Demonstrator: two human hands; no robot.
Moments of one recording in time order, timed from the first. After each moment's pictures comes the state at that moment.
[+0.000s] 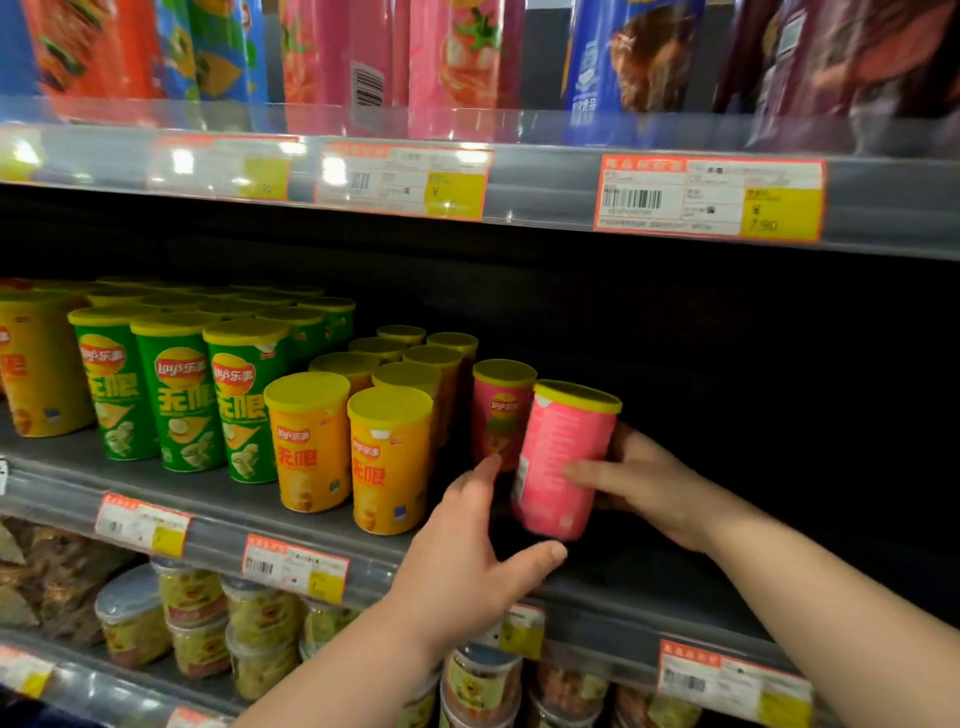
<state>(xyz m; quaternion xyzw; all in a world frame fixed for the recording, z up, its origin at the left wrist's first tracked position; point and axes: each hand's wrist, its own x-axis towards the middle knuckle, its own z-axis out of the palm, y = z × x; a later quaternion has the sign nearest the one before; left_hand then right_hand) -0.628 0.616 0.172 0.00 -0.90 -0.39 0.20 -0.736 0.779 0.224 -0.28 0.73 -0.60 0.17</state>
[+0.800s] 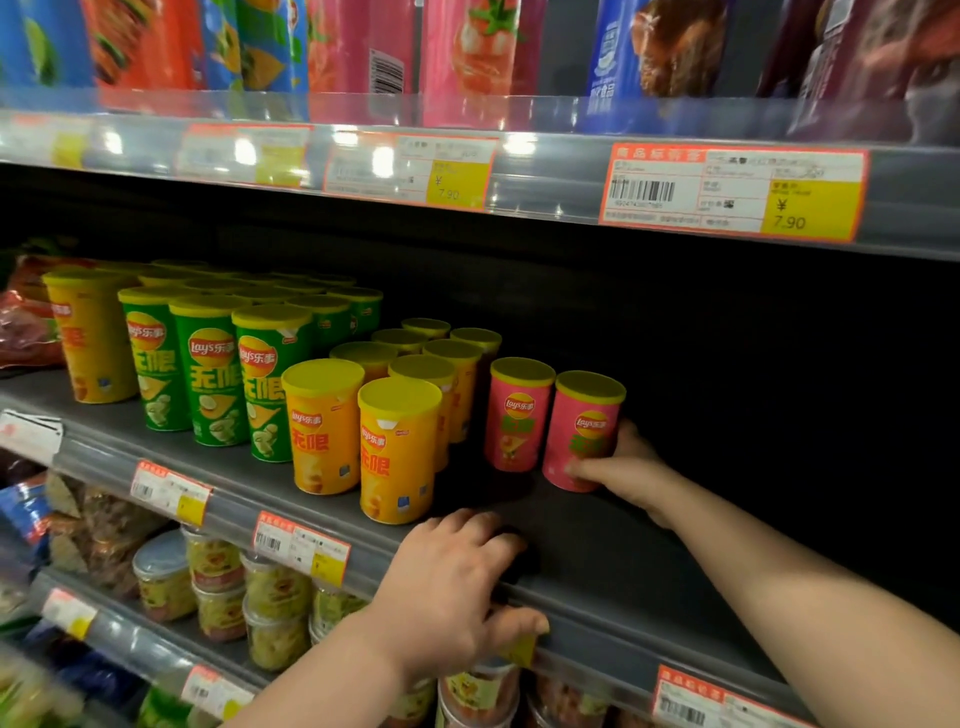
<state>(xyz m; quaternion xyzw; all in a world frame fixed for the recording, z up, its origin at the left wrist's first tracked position) -0.635 0.605 0.145 -0.08 -0.97 0.03 0.22 -0.810 0.752 0.193 -0.15 0.88 -0.44 0.06</state>
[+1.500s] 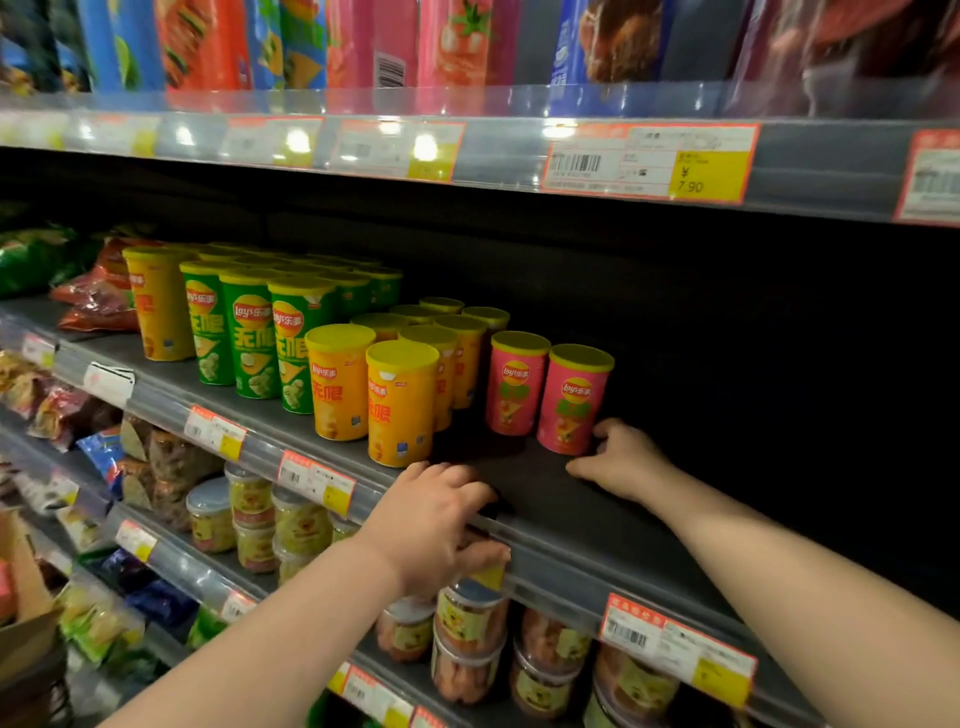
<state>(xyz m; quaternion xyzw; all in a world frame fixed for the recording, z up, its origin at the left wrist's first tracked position) -0.616 0.624 0.158 0.00 -0.99 0.03 0.15 -0.780 0.777 0.196 -0.21 0.93 -0.29 0.05</state>
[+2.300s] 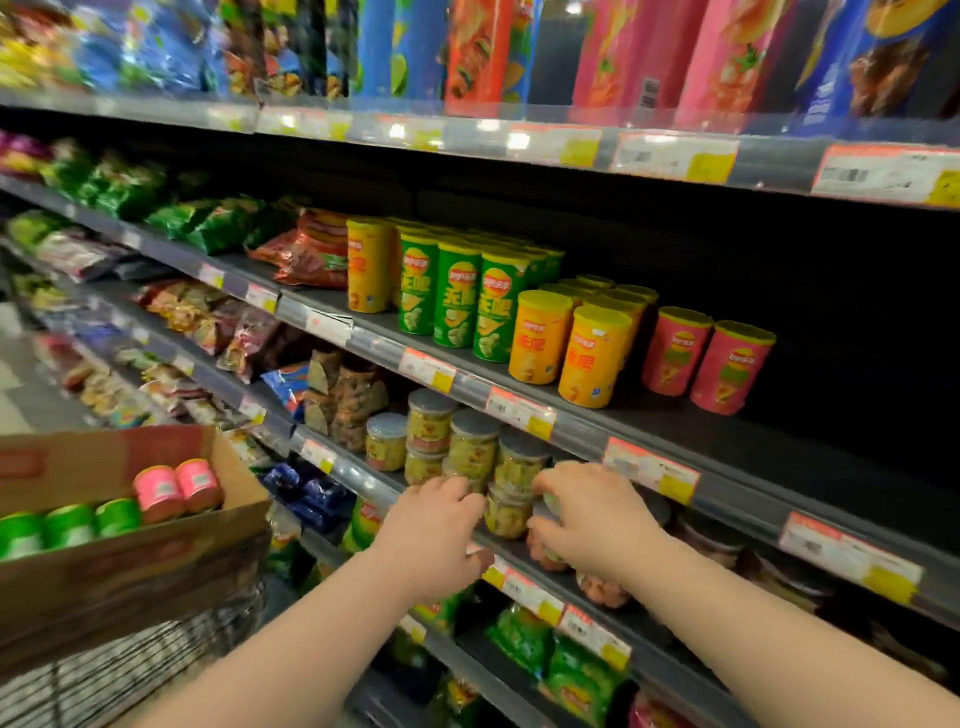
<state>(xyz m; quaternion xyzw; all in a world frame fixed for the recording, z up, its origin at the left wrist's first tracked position) -0.420 0.548 0.118 0.13 -0.99 0.01 0.06 -0.535 0.687 0.165 -0.49 0.87 -0.02 -0.04</state>
